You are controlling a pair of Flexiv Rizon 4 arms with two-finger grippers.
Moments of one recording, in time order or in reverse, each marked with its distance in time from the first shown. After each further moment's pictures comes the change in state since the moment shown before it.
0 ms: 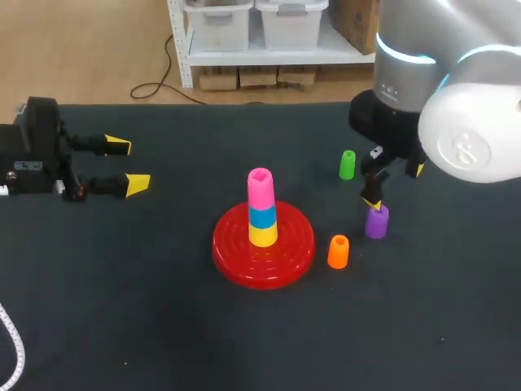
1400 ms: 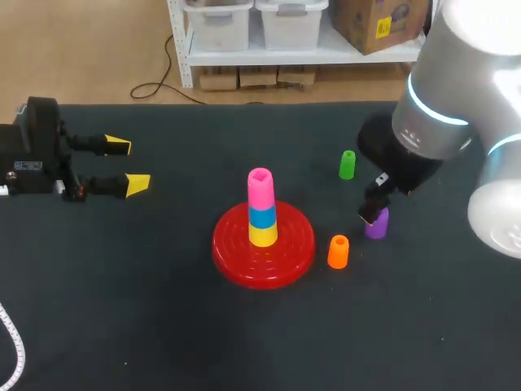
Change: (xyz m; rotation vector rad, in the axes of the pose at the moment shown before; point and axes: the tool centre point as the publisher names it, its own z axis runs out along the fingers) left arm 0.000 0.000 0.000 0.000 0.000 0.000; right arm -0.005 0.003 0.046 -0.008 -0.217 0.009
